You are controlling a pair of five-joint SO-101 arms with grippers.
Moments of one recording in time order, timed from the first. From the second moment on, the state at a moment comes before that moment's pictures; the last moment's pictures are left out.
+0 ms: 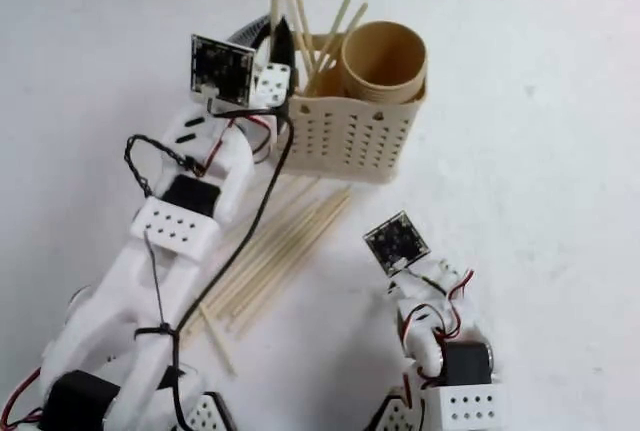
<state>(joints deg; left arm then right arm) 13.4 -24.0 41.8 -6.6 -0.7 -6.2 -102.4 96.4 65.1 33.2</state>
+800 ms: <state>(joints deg) 14.1 -24.9 39.1 -6.0 3.8 -6.2 -102.4 96.4 65.1 33.2</state>
